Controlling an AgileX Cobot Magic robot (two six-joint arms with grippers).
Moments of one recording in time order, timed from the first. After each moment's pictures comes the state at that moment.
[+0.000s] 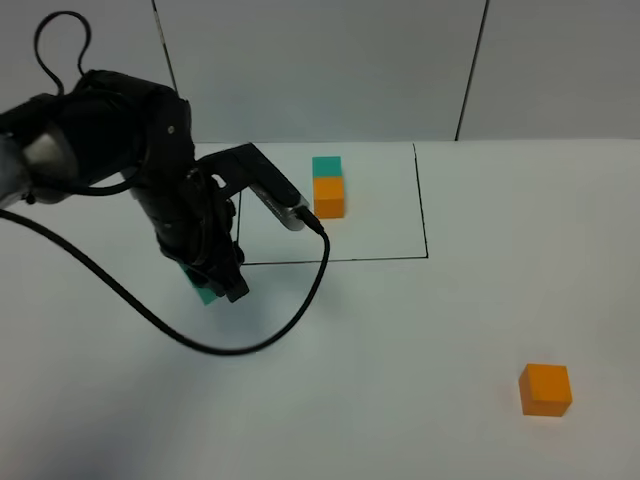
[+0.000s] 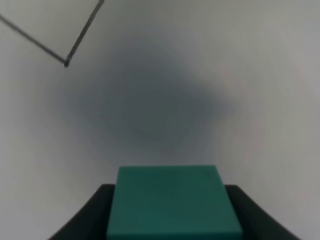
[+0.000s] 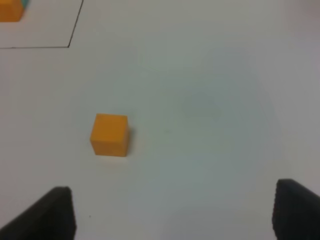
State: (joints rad) left arm -0.44 2.00 -1.54 0.01 0.95 0.57; right arm 0.01 0.01 -0.50 0.02 1.07 0.01
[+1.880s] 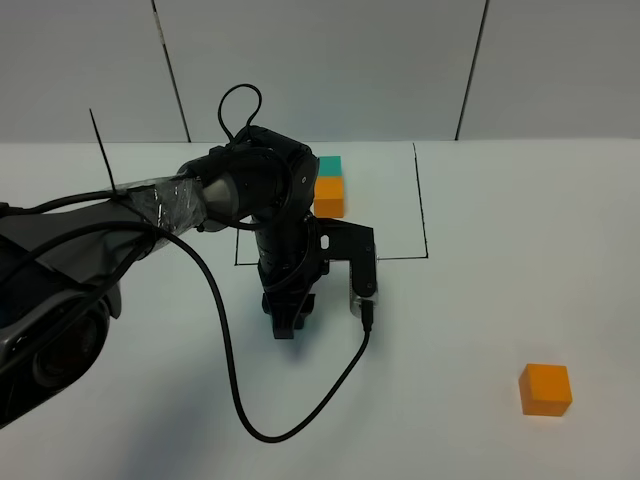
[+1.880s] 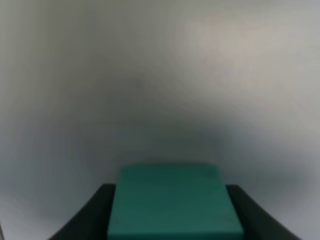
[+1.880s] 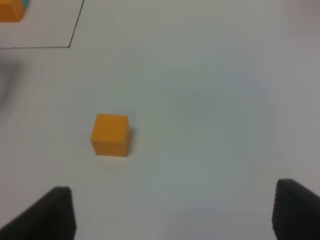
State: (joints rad) left arm -0.57 2.36 -1.85 0.01 1.02 1.02; right arm 0.01 0.01 -0.50 0.02 1.07 0.01
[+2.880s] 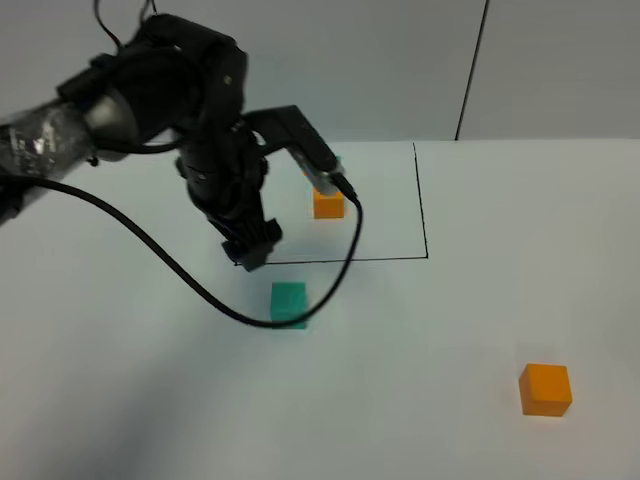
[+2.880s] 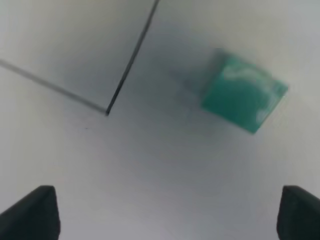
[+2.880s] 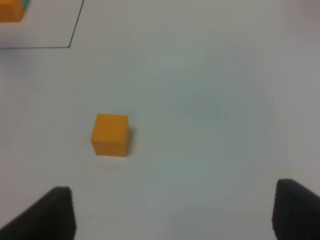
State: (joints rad) left arm -0.47 2.09 -1.85 0.10 1.17 0.48; right arm 0.01 0.01 -0.50 0.02 1.07 0.01
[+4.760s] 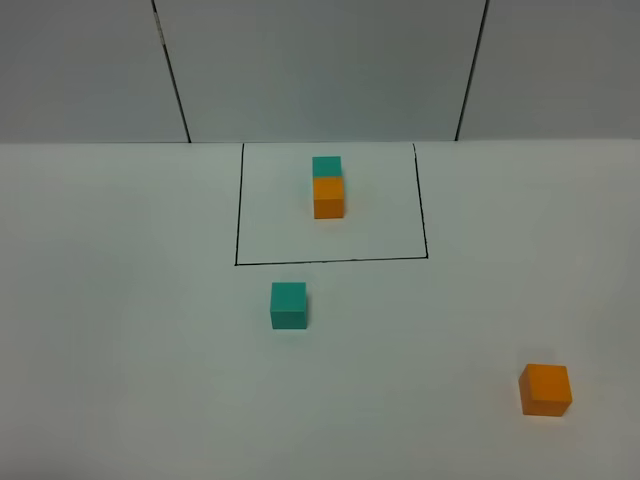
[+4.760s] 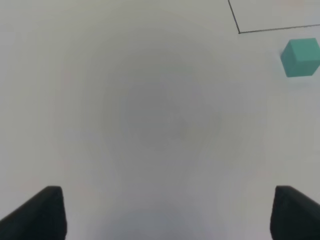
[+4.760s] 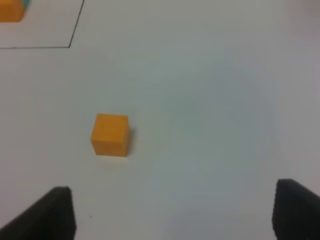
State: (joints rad) left arm 0.12 0.33 -0.64 -0.17 1.01 0.22; right arm 0.01 0.01 -0.50 0.02 1.07 0.01
